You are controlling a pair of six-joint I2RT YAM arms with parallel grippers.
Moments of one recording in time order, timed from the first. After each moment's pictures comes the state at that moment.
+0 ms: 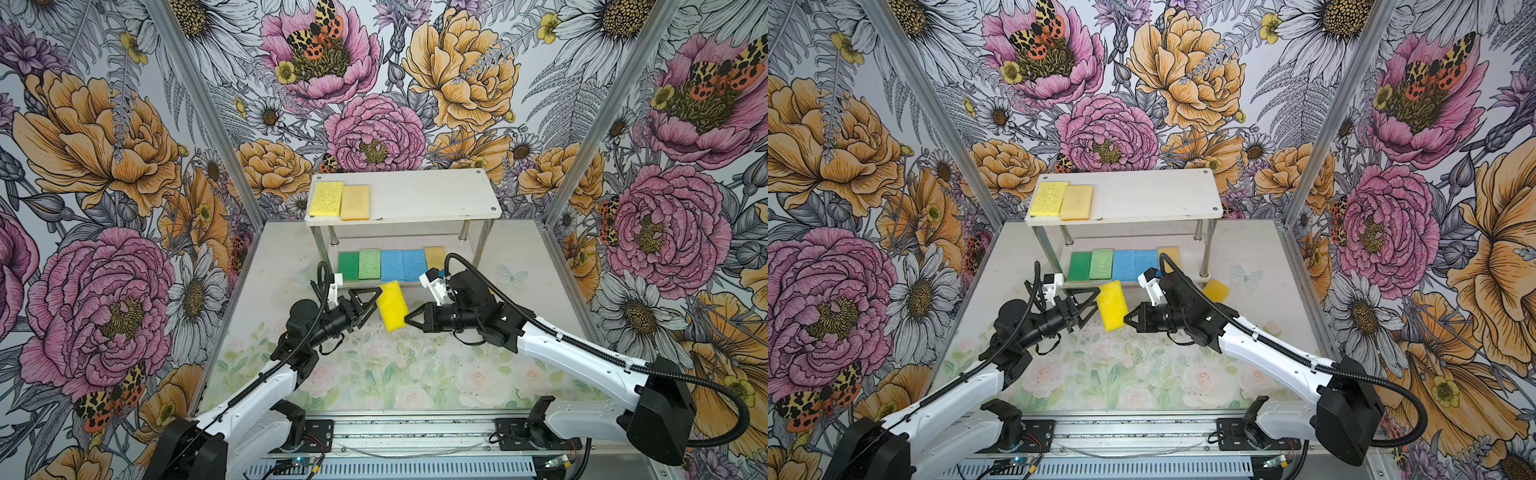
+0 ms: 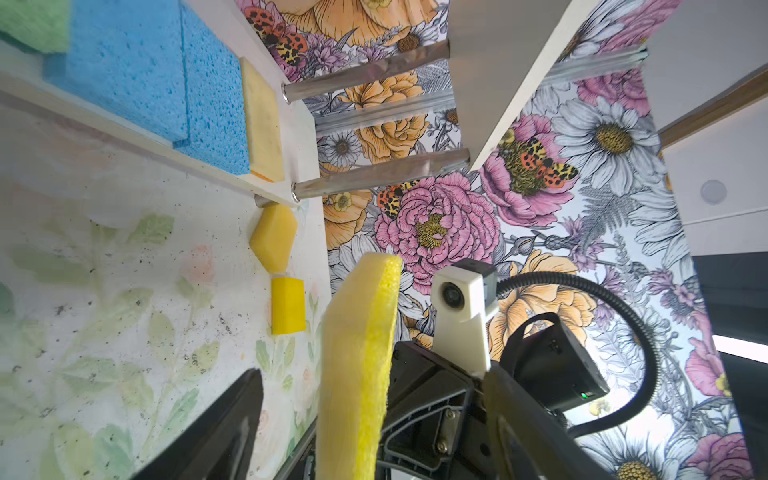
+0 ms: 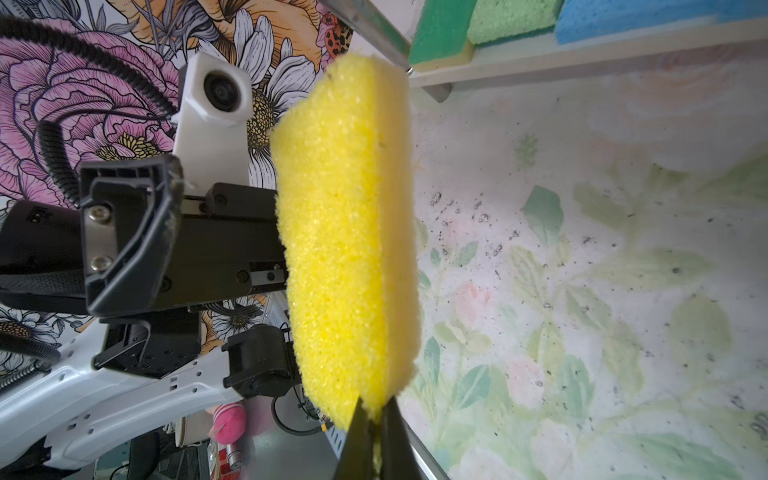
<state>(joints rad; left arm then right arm) -0.37 0.90 0.36 0.53 0.57 -1.33 0.78 1.26 0.95 -0.29 -0.45 0.75</state>
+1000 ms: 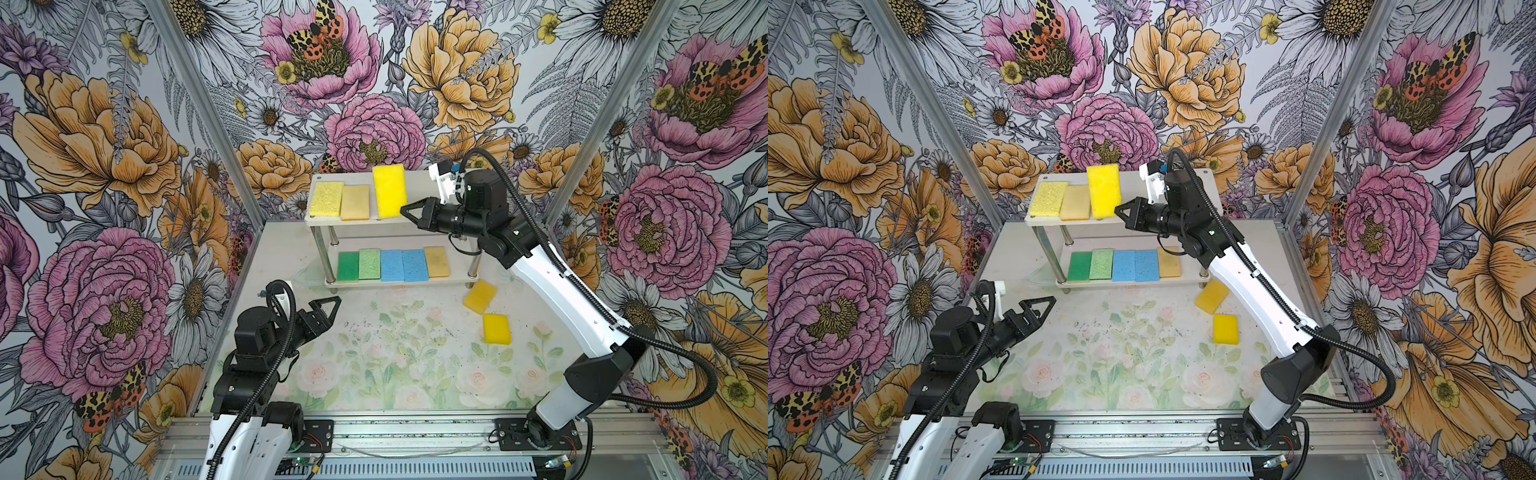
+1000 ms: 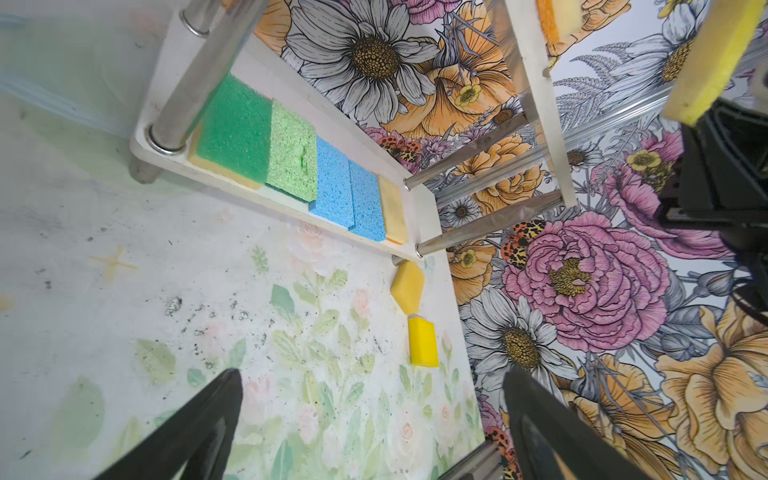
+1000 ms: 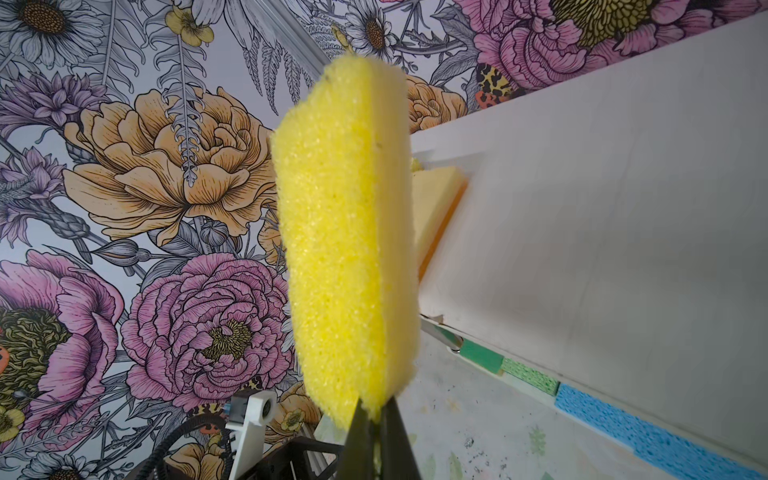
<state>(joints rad) -0.09 0.49 0.68 -0.57 0.44 -0.76 0.59 1.67 1.91 -0.54 -0.42 0.64</state>
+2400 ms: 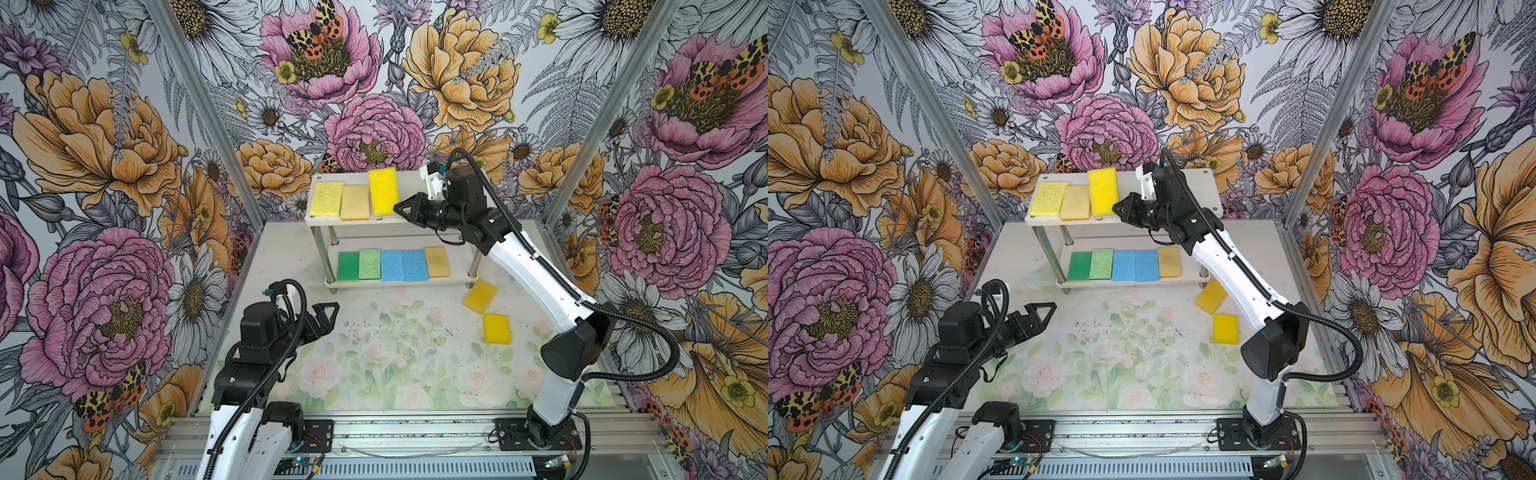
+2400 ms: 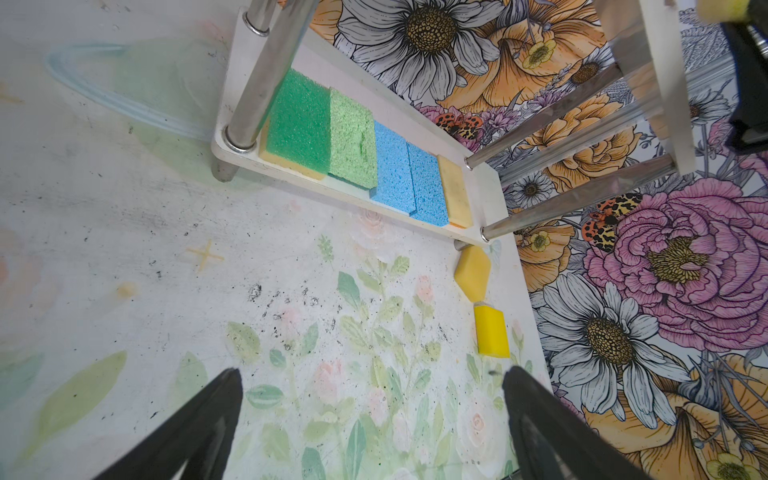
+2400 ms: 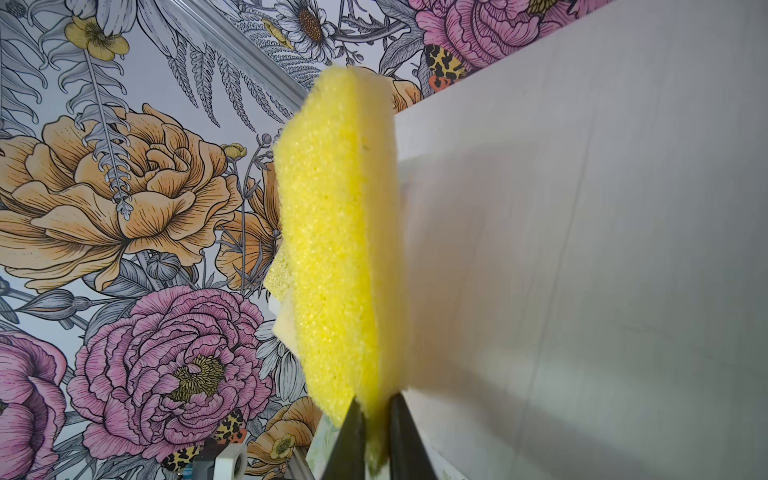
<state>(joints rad) -0.09 0.54 0.69 -0.67 0.36 -0.60 0.55 1.82 2.00 -0.55 -0.40 0.70</state>
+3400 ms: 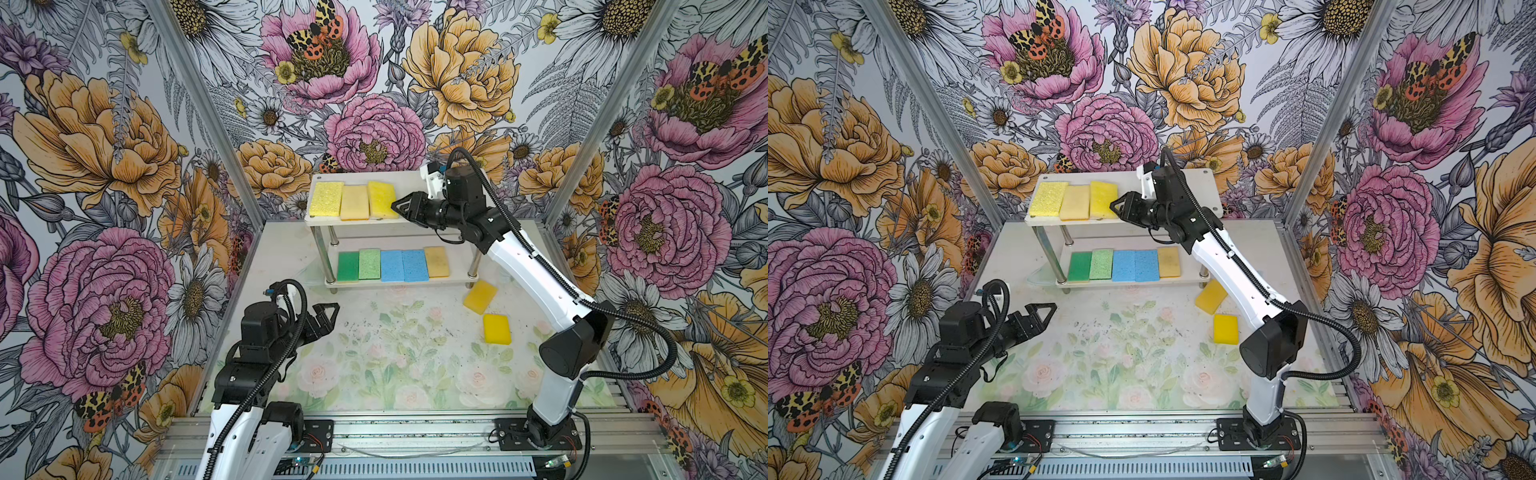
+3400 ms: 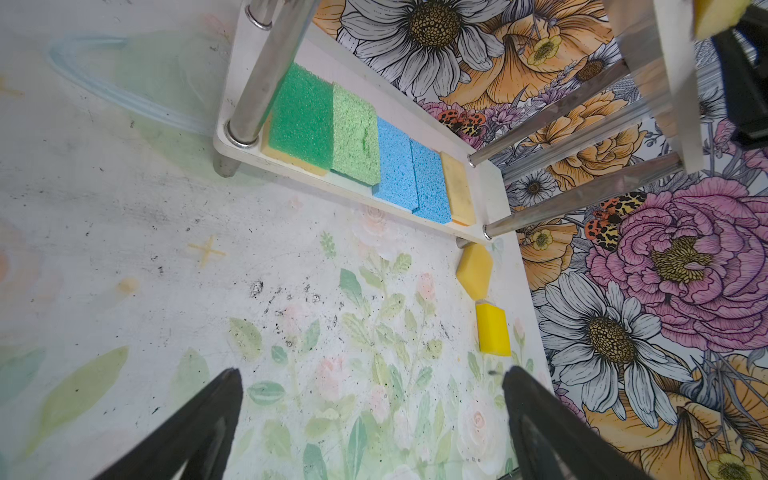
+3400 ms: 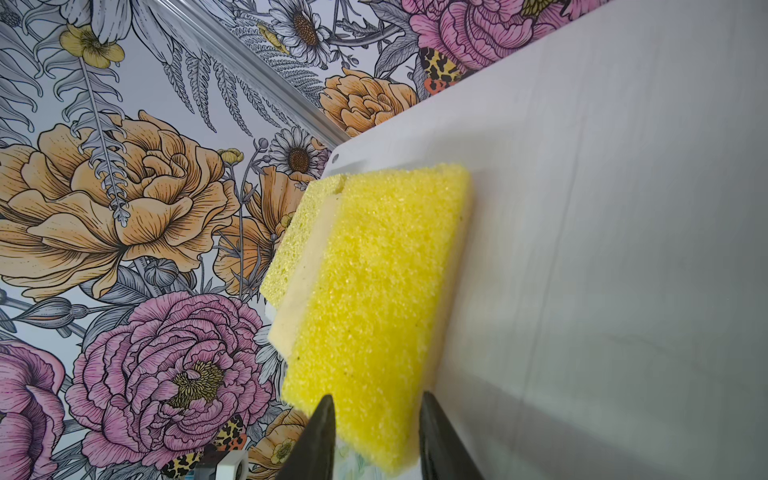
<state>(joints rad) -0.09 0.55 0.69 -0.68 0.36 -0.60 0.55 1.83 2.01 -0.55 -0.39 0.71</state>
